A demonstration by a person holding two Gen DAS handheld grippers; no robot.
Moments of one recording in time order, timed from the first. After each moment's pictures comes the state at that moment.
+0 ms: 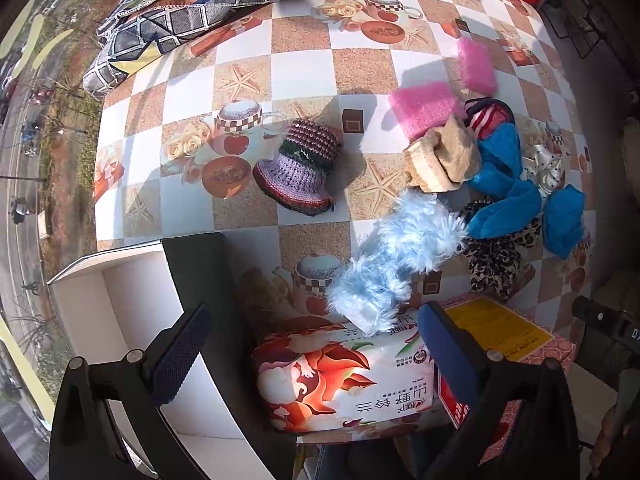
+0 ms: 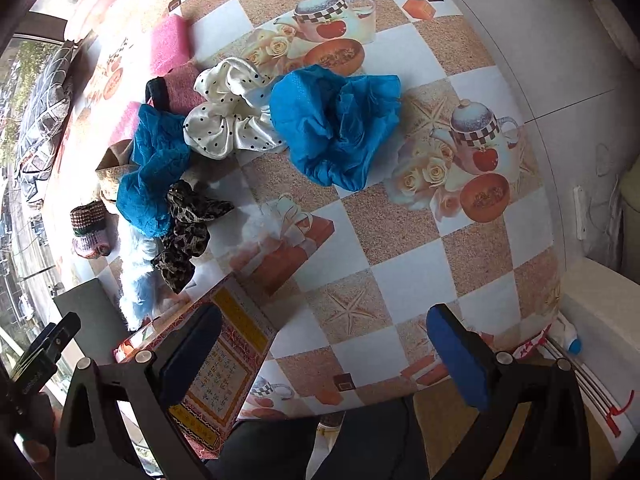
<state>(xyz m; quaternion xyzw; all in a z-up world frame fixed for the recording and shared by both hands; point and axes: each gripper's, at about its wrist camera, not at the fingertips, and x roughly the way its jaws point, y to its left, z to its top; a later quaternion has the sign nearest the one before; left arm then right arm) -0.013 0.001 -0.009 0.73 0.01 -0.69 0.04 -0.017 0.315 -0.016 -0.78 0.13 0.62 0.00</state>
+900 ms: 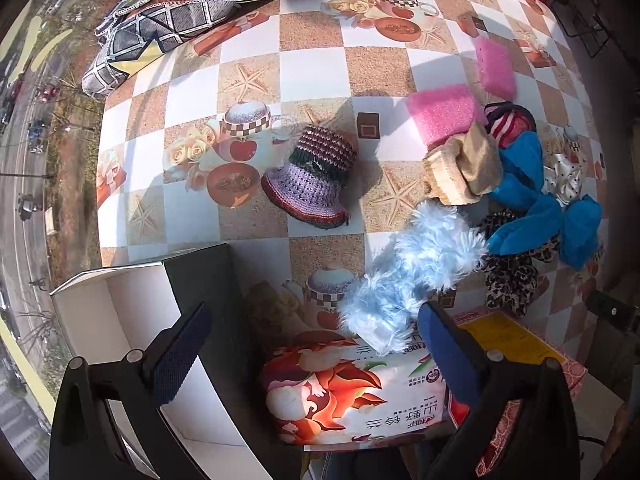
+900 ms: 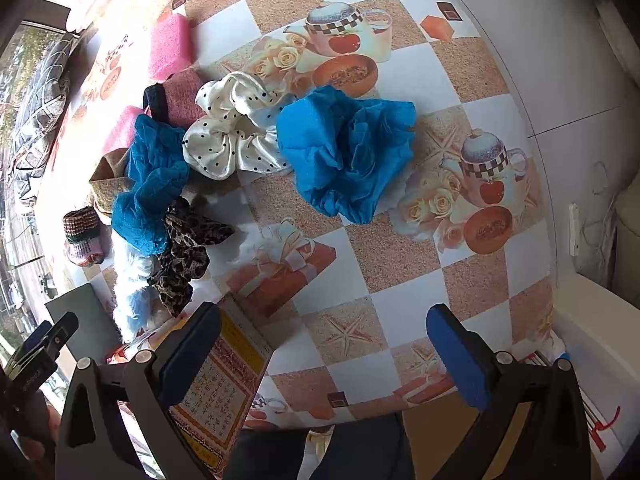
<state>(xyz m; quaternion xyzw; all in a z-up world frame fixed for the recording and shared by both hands) -0.029 -0.006 -0.022 0.73 0.00 -0.68 0.06 -0.031 0.309 -0.017 -0.77 0.11 0.62 0.00</state>
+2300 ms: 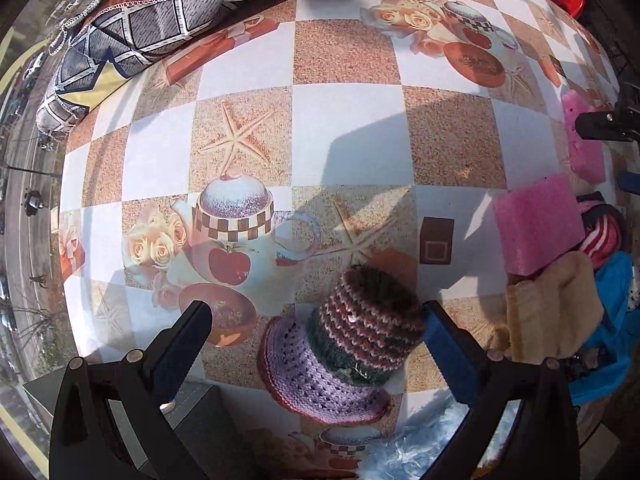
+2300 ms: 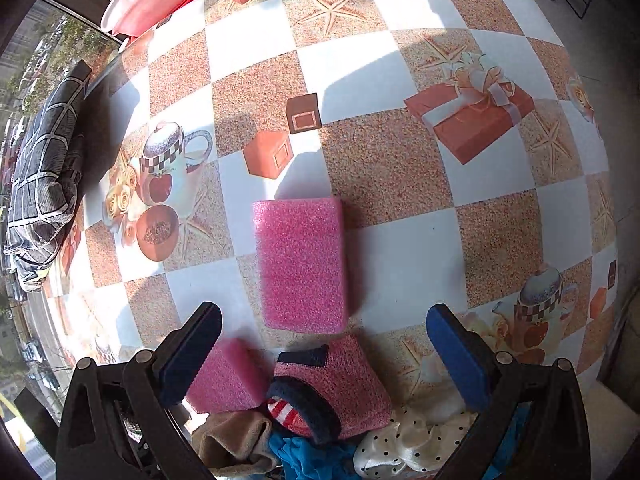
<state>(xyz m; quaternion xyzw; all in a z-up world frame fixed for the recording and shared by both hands) -0.113 -0.035 -0.128 0.73 0.01 -0.68 0.08 -0.241 0.192 -0.079 -0.72 0.06 0.69 -0.05</state>
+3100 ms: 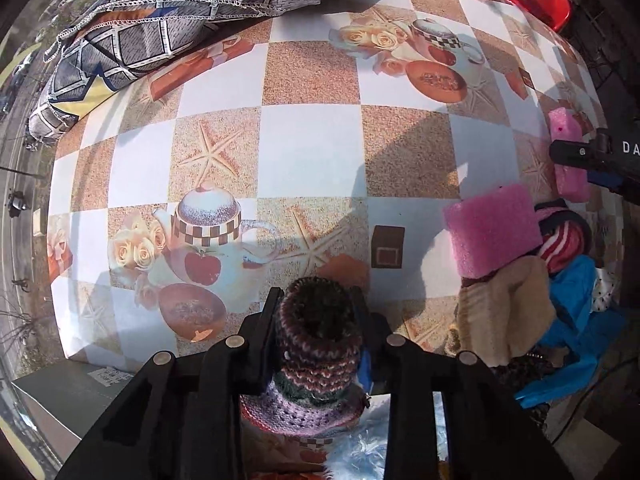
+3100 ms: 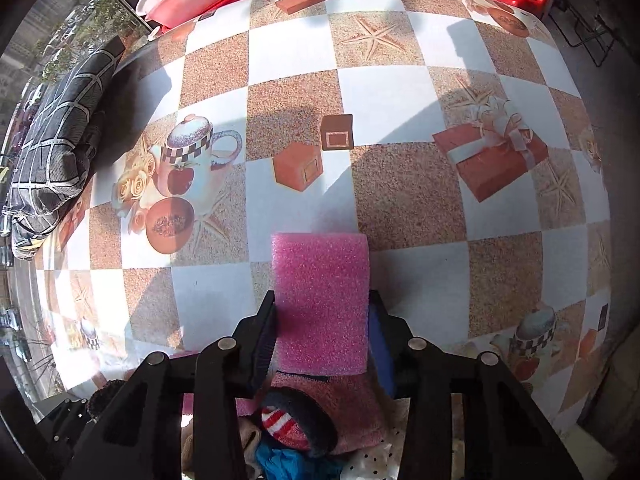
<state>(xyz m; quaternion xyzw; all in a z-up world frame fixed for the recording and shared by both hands) -0.120 0.007 -0.123 0.73 0.03 -0.68 0.06 -0.222 0.180 -0.049 -0.69 0.03 0.72 -0.09</state>
